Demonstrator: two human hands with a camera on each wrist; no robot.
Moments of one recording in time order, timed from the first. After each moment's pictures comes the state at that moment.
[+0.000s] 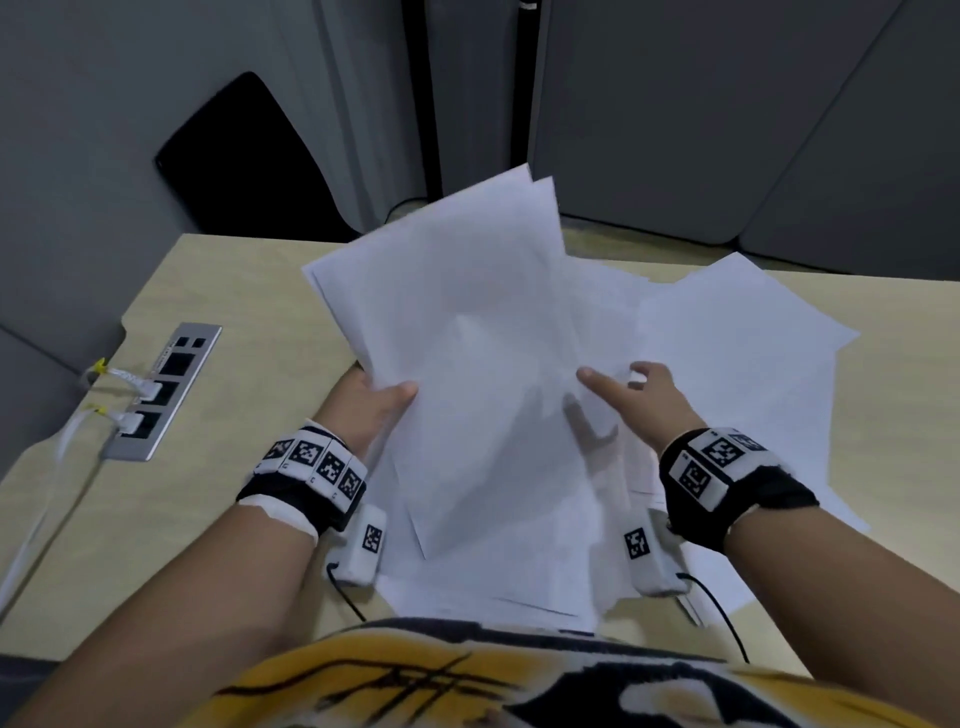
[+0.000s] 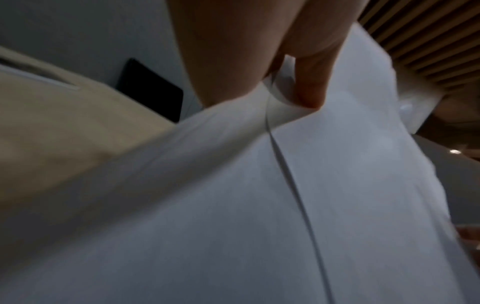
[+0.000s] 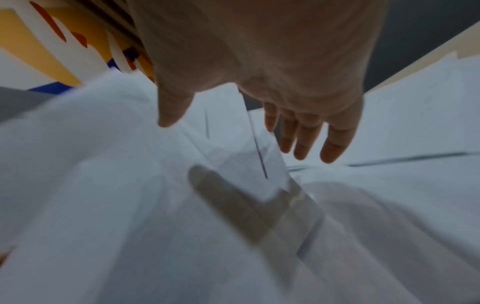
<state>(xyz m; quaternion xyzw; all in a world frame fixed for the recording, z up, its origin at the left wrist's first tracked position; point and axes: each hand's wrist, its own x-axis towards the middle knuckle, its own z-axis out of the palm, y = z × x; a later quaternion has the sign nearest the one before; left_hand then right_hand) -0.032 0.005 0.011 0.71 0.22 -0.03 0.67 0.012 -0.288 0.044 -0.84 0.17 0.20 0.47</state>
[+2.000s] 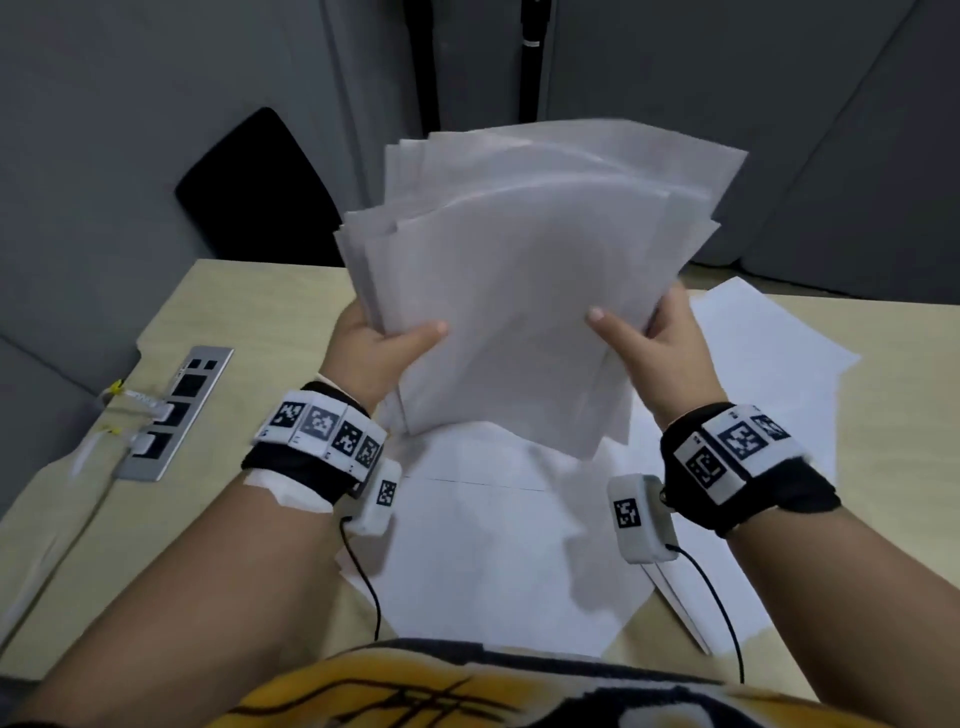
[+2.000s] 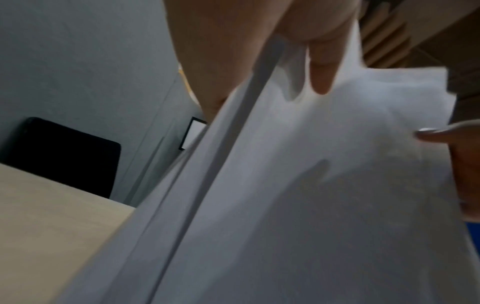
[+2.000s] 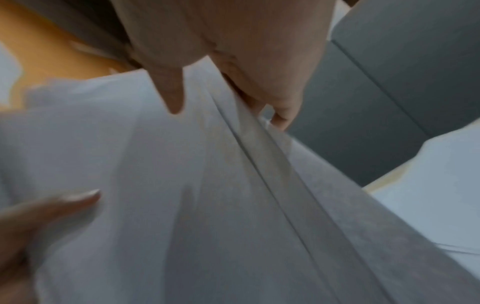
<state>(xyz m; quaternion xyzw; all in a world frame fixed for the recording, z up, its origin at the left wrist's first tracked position) -0.006 -0.016 0.096 0.73 0.10 0.15 0.66 0.027 -0.264 0.105 -0.73 -0.06 -0.03 0.68</state>
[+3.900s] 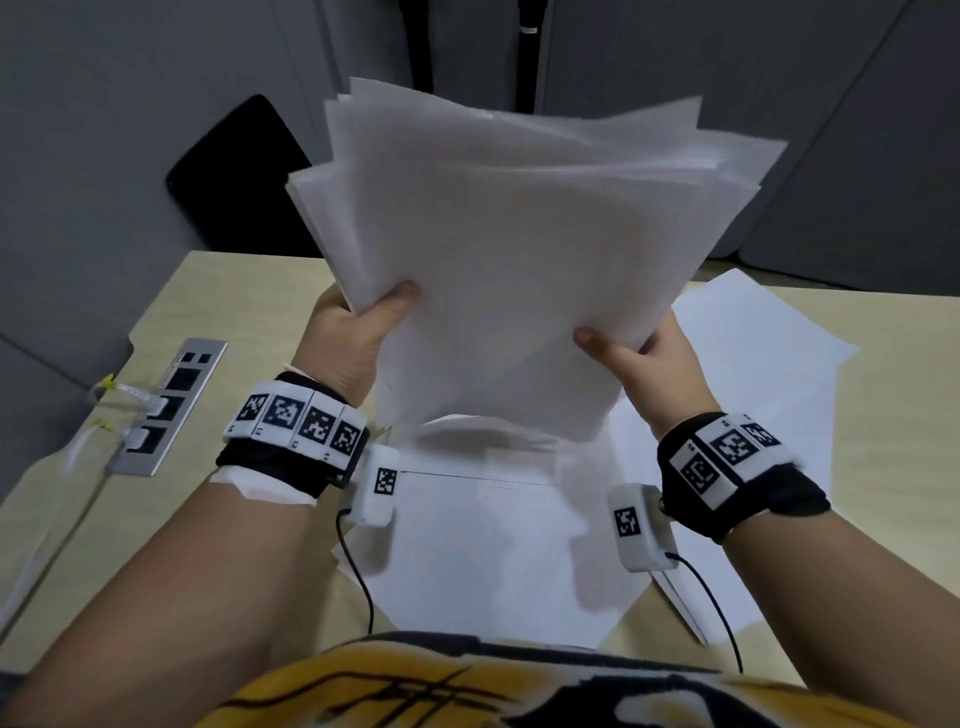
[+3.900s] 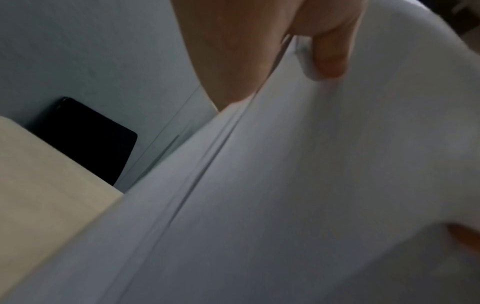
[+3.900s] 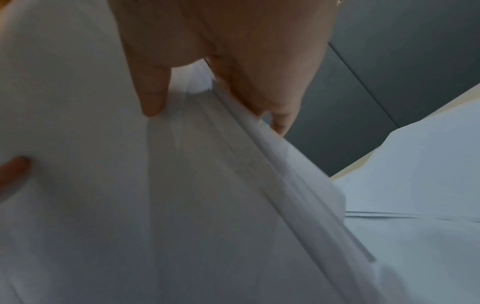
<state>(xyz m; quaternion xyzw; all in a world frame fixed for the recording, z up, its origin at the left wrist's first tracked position) -0.010 -0.014 0.109 0.66 0.09 0.15 0.73 0.023 -0.271 0.085 -0.74 -0.04 0.03 0.67</state>
